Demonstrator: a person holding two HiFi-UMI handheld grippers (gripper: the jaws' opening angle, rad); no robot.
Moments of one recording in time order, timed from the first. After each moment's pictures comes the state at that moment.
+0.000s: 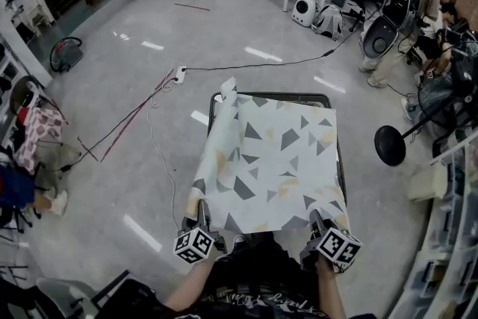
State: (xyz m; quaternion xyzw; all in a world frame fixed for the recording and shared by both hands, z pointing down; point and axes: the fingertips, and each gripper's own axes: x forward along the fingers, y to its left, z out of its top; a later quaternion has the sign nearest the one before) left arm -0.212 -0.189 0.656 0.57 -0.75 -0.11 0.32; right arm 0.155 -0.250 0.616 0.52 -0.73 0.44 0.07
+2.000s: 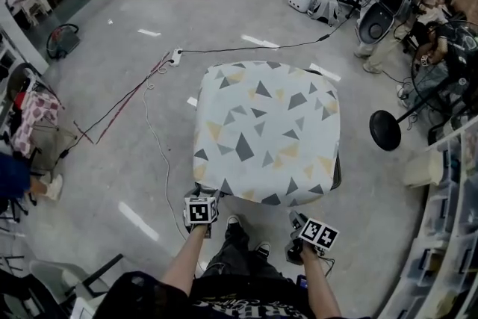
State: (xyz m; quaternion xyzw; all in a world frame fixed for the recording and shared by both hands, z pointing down) left arm -0.225 -0.105 0.815 0.63 -0.62 0.26 0.39; right arm 0.112 -0.091 0.779 0.53 -0.65 0.53 0.15
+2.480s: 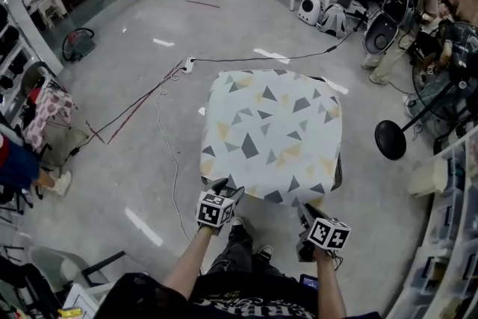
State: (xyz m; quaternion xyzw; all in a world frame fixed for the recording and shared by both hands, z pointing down) left arm -0.129 -0.098 0.707 0.77 -0.53 0.21 0.28; right arm 0.108 -0.079 0.679 0.46 -0.77 0.42 0.14
